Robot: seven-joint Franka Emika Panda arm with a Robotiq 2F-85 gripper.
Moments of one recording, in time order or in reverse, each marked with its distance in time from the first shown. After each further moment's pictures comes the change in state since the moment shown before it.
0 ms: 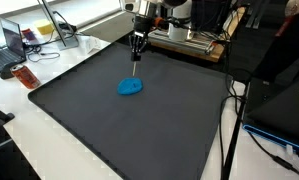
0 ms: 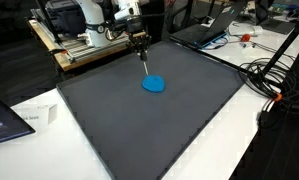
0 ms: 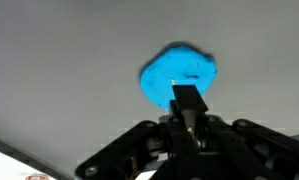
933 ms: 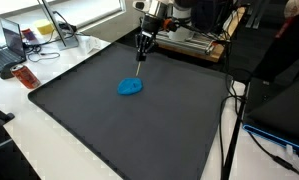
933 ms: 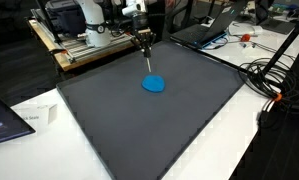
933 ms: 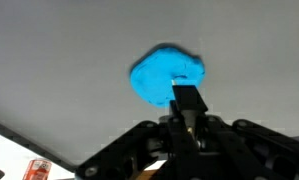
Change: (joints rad) arm 0.179 0.042 -0.032 0.063 0.277 0.134 -0.171
